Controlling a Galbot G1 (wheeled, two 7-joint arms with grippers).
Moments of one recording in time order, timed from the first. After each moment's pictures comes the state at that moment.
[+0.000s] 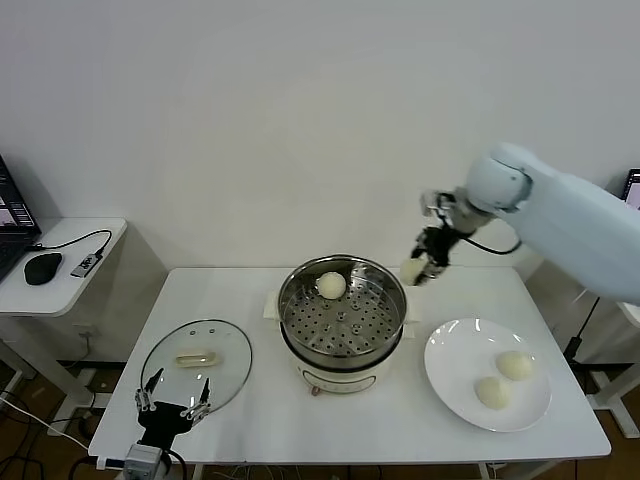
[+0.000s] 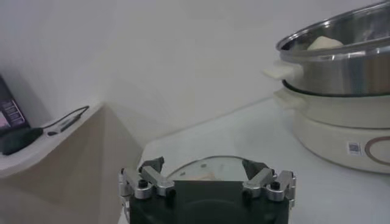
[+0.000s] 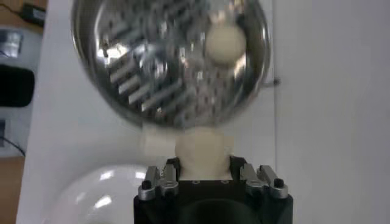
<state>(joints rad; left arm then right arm) 1.69 -1.47 -0.70 -2.15 0.21 0.22 0.12 0.44 0.93 -0.91 1.33 0.14 -0.52 -1.30</state>
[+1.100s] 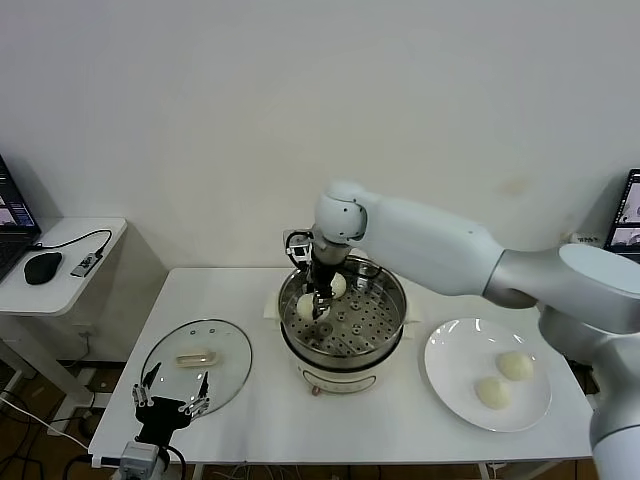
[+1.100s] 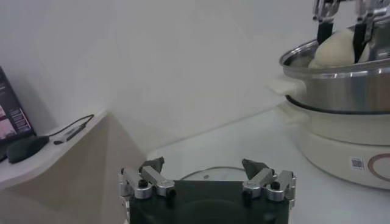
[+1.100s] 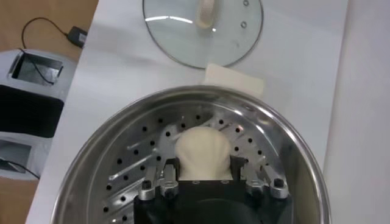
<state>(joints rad) 1.69 -1.47 -0.70 -2.18 0.20 0.23 0.13 0.34 1.31 -1.00 1.16 0.12 -0.61 -1.22</state>
